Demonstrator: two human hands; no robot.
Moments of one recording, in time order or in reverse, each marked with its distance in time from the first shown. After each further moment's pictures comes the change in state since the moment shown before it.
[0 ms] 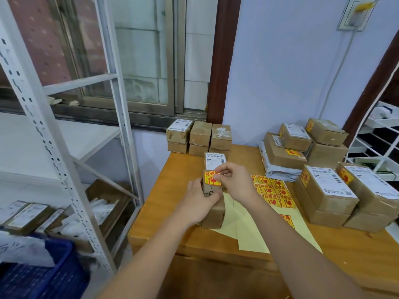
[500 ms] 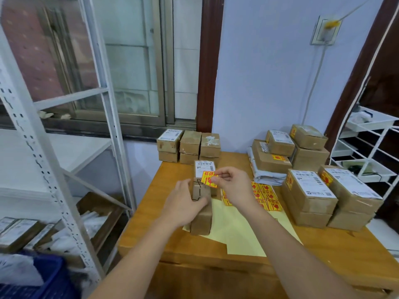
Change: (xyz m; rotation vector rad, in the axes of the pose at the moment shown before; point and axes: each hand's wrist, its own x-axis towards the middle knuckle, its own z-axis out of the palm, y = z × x) left_hand -0.003 0.012 -0.013 0.239 0.108 0.089; right_hand -0.021 -0.008 -0.029 0.177 0.117 0.044
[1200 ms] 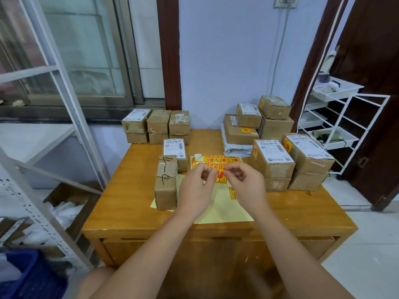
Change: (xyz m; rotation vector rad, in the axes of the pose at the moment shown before) left_hand -0.042 0.091 0.089 -0.348 0.131 0.240; right_hand -0.074 0.061 -0.093 -0.071 0.214 -0.100
